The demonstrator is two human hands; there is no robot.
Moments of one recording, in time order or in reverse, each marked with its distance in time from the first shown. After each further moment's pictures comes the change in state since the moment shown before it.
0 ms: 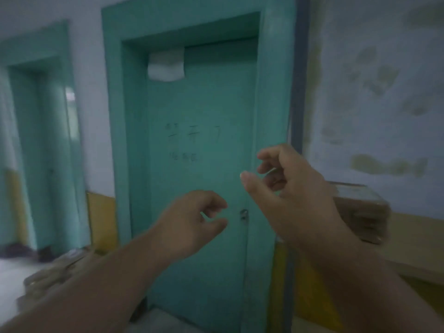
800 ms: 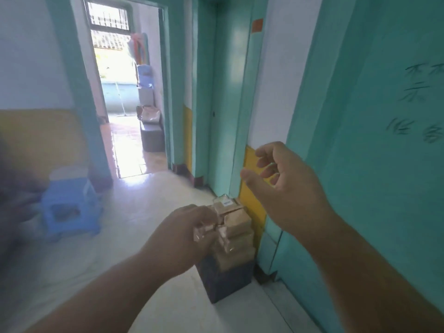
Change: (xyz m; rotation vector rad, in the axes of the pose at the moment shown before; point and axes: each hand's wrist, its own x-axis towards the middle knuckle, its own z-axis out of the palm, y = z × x) left_hand -0.133 -0.471 -0.262 0.369 0.089 -0.701; right_hand 0.096 -0.135 0.608 0.355 -0.581 -0.118
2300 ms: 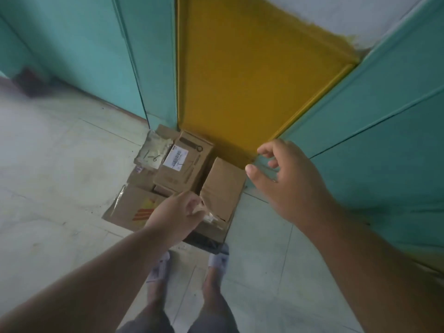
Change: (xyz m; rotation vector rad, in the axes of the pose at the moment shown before) left_hand 0.565 -0.451 0.389 -0.124 -1.059 -0.027; right_hand 0.319 0.460 0.430 -0.497 -0.206 0.939
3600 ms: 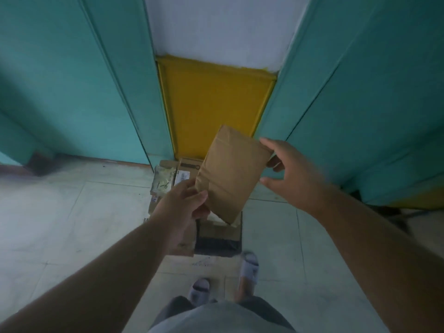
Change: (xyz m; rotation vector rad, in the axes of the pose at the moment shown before) left_hand -0.107 0.050 -0.095 -0.791 -0.153 -0.019; right_hand -0.103 -0.047 -0.059 0.177 0.098 0.114
